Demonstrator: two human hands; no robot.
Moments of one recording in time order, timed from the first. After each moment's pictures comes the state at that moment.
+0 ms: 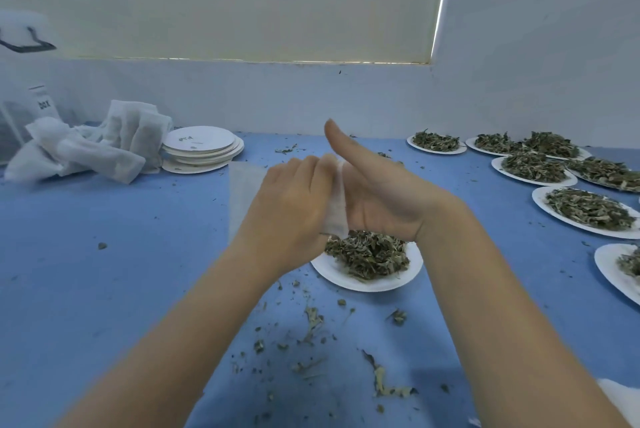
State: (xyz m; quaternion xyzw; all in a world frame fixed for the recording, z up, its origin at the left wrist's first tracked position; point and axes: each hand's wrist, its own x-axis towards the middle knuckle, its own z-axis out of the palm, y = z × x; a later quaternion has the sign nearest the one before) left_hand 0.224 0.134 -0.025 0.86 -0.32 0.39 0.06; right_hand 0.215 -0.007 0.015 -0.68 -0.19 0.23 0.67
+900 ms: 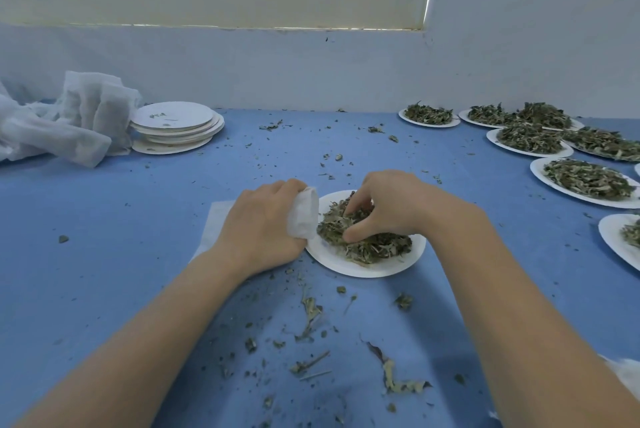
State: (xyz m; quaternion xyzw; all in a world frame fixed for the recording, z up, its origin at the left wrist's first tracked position) left_hand 0.275 0.155 -0.092 0.93 -0.26 0.20 0.19; right_hand 0.246 -0.036 -0.037 -0.99 -0.09 0.03 0.10
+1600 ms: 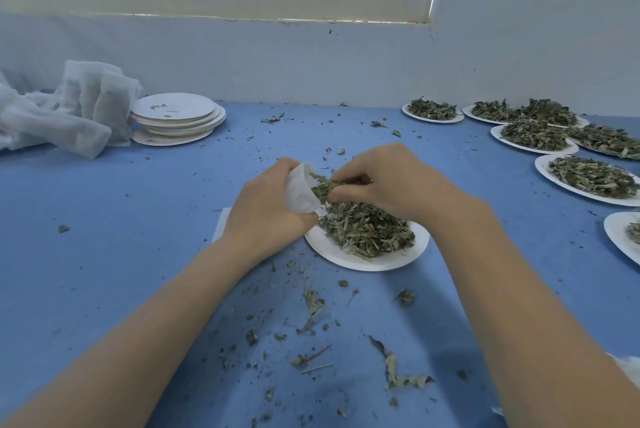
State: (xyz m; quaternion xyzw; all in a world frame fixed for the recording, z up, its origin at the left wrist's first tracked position) left_hand 0.270 0.146 -0.084 0.90 -0.17 0.16 0.37; right_hand 0.243 -0.025 -0.028 -0.96 -0.16 -0.08 0.20
